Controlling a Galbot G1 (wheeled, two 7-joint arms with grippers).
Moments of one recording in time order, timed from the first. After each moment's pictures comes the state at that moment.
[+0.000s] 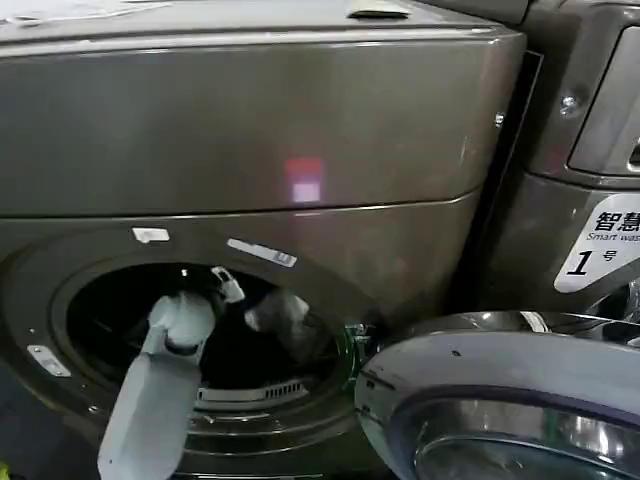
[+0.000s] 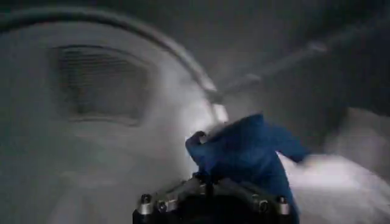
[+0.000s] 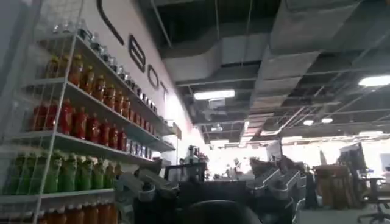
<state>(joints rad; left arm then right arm) 0.66 -1.33 -0.39 -1.58 0.69 0.17 0.62 -1.58 1.13 2.22 1.77 0.56 -0.19 0.08</state>
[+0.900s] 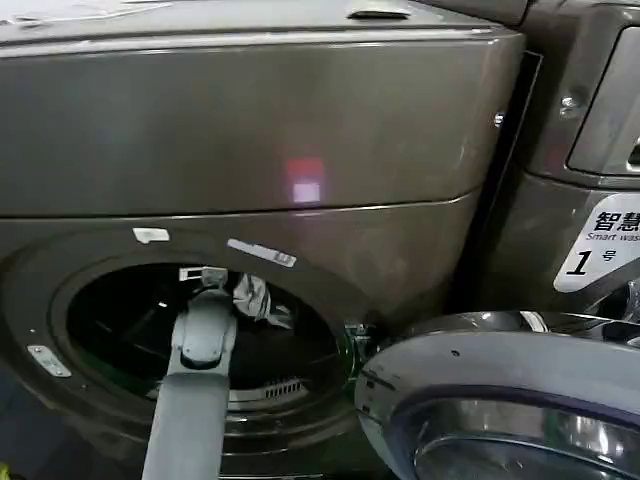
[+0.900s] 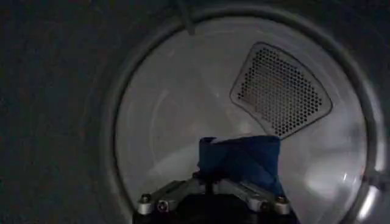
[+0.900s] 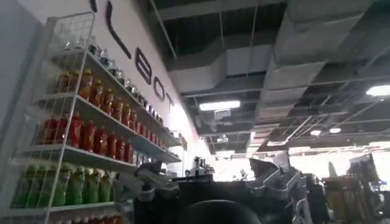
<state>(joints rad) 0.74 -1.55 -0.48 -1.68 0.33 0.36 -0.02 -1.59 1.14 2.22 1.80 0.58 -0.16 0.08</state>
